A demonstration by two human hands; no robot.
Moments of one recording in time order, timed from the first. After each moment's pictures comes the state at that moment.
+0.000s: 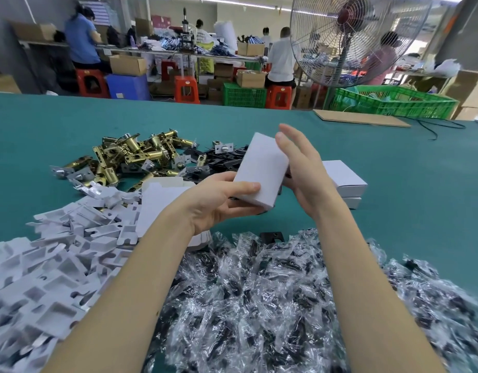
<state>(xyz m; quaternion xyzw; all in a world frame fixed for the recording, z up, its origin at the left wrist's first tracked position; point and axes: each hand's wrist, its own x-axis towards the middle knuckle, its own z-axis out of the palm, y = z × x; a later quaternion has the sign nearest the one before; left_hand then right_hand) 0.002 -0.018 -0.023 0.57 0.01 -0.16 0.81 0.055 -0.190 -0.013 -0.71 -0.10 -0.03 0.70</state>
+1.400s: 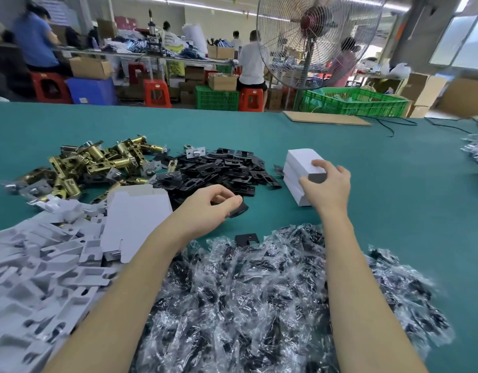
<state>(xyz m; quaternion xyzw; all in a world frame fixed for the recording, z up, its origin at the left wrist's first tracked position) 0.015 -0.031 -0.055 0.84 -0.06 -0.04 0.53 0.079 -0.289 -0.063 -0.85 0.14 -0.24 0.46</state>
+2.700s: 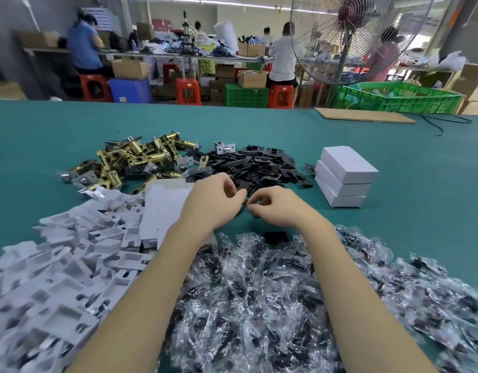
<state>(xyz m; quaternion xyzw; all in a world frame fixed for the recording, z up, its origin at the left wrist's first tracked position) 0.015 -0.010 -0.049 0.94 0.02 0.12 0.32 0.061 -0.176 -0.065 -0.94 -0.15 0.07 0.29</state>
